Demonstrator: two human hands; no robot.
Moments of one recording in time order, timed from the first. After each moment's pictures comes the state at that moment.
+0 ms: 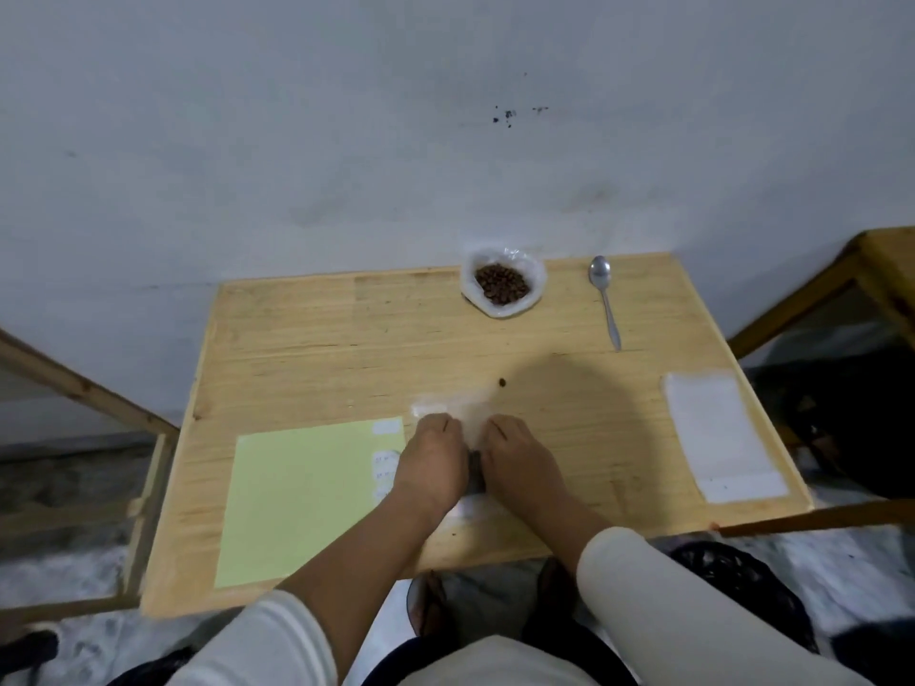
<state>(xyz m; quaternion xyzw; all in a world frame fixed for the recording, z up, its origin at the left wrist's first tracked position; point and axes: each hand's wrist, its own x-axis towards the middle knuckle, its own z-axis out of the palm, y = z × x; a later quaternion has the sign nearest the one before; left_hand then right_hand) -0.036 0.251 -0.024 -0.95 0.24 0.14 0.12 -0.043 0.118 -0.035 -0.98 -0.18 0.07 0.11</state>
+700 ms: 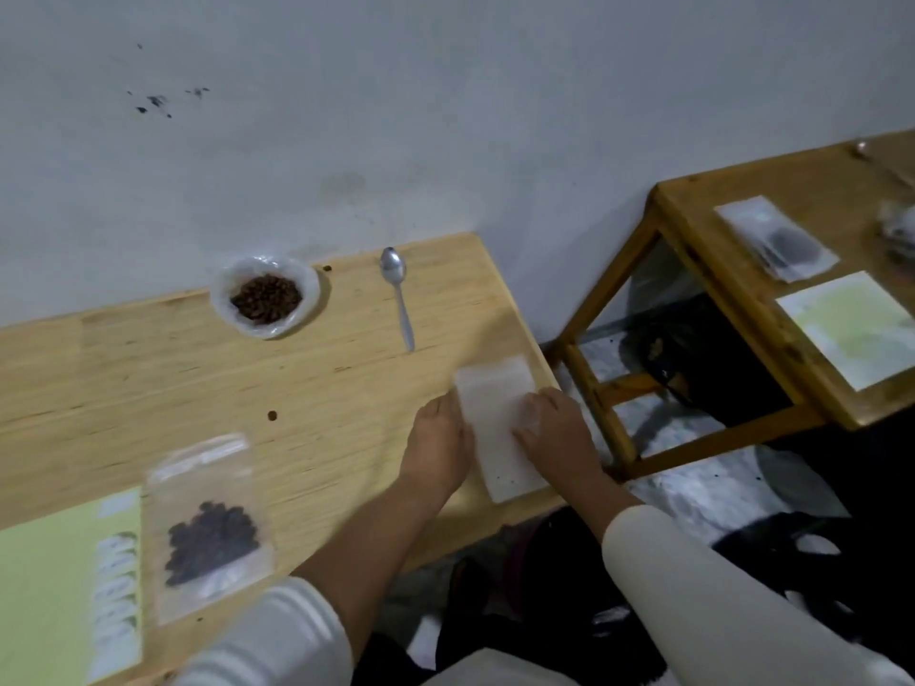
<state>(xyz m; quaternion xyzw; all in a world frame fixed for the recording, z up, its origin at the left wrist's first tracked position) -0.004 -0.018 -0.034 -0.93 0.11 0.14 -0.32 -0.034 -0.182 -0.038 -0.97 0.12 0.08 0.18</state>
